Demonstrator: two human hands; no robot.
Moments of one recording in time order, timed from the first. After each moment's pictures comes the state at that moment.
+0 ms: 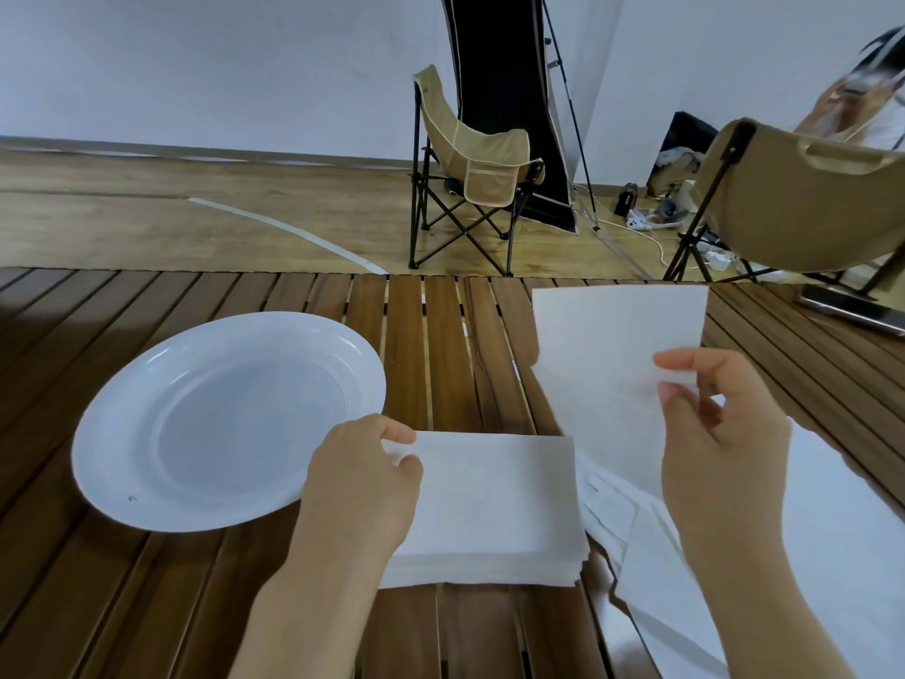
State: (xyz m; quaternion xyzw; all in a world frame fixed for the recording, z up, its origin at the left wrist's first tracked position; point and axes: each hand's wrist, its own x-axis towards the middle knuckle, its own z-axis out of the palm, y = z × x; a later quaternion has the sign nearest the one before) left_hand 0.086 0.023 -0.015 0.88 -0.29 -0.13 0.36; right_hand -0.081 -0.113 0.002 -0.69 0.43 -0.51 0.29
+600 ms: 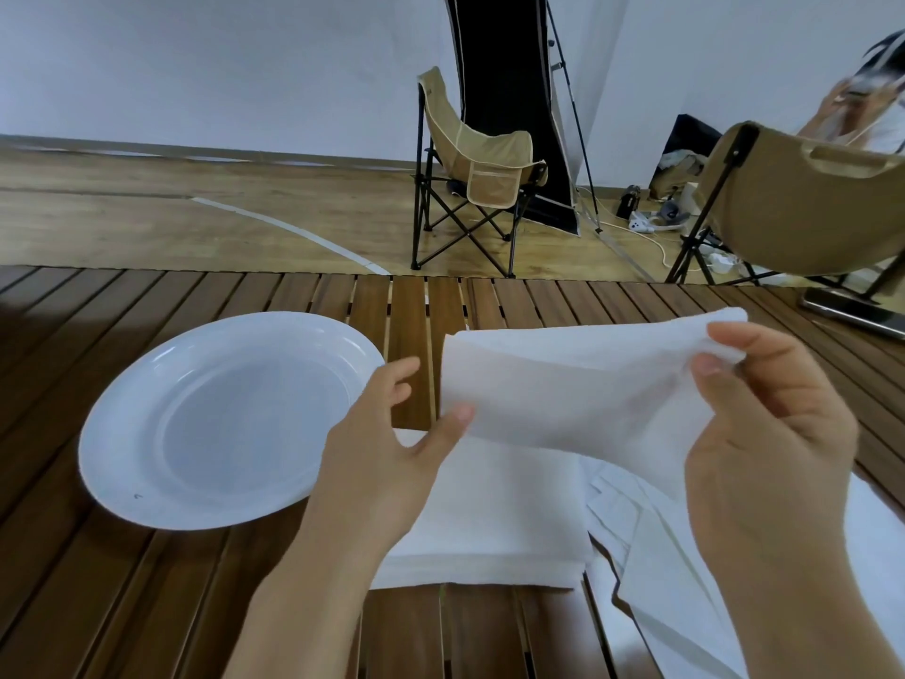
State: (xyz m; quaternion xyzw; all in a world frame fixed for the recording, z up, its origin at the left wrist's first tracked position) left_hand 0.087 0.021 -0.005 0.81 -0.34 -0.18 0.44; right_hand -0.083 -0.102 0.024 -0.57 0.30 -0.59 0.48
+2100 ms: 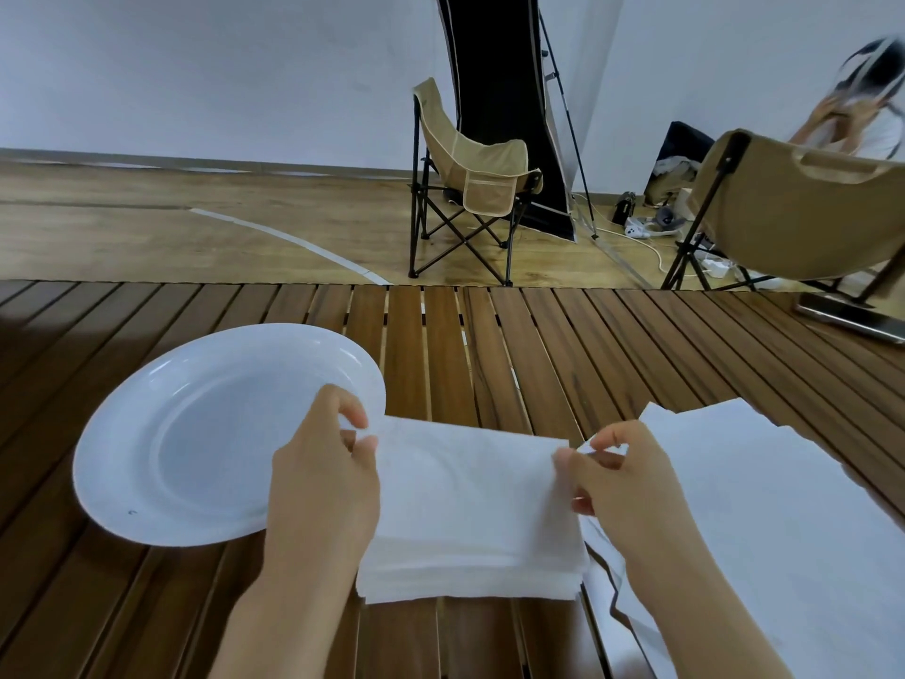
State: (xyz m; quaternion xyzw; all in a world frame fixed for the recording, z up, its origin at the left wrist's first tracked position) left_hand 0.102 0.026 -0.018 0.87 -0.24 -0.05 0.42; right_hand -0.060 -0.105 -0.025 -0.65 0.54 -0.28 0.45
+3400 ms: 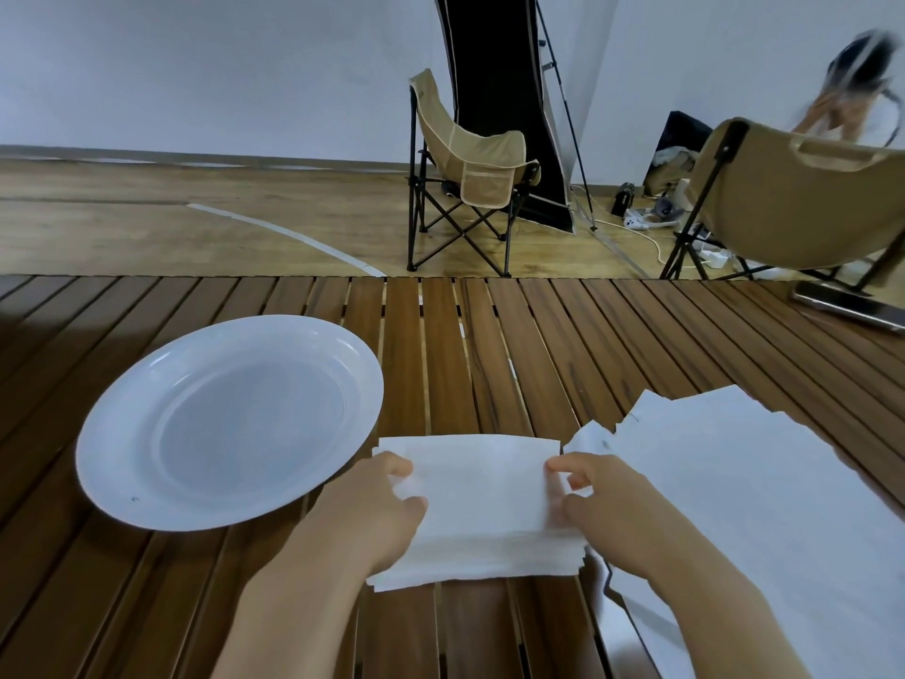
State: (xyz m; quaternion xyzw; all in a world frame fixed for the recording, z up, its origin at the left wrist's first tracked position) left_hand 0.086 0.033 -0.021 0.87 -0.34 -0.26 0.24; right_hand -0.074 -0.102 -0.027 -0.81 0.49 -0.02 0.33
